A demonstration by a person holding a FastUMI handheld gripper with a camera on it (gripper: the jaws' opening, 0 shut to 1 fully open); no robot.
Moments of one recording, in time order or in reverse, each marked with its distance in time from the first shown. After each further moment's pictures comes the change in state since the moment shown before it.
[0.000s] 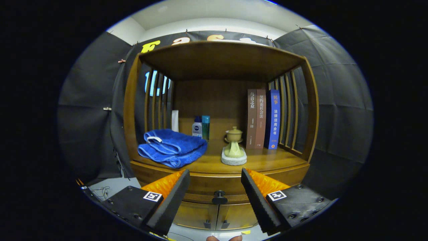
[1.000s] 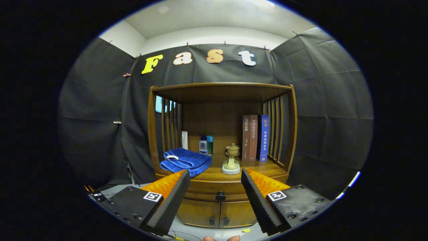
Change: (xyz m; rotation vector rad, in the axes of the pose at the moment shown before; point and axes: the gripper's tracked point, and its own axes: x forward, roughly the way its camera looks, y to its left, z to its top) arm -0.104 -0.002 0.081 0.026 -0.069 0.029
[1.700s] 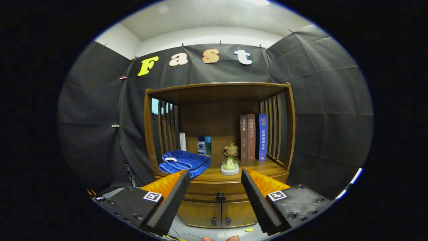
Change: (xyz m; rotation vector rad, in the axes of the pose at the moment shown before) arm 0.005 -0.007 0.001 0.025 0.000 -0.014
